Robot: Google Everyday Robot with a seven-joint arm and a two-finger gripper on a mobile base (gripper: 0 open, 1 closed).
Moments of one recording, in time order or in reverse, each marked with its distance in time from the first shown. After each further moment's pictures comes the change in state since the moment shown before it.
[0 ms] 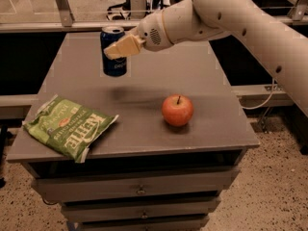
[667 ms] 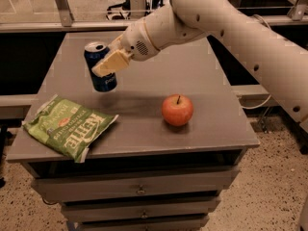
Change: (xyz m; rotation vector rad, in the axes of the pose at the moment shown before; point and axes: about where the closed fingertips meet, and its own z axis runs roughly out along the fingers) arm 0.016 0.038 0.034 -0.142 0.094 -0.179
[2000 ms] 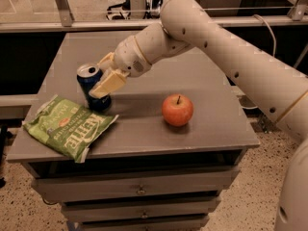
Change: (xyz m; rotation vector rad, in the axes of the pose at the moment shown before) arm 0.026 0.034 0.038 -0.204 0.001 -0.210
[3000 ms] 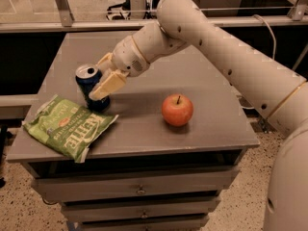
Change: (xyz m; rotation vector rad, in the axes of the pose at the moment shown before) arm 0.001 0.002 0.006 -0.058 0.008 -0.023
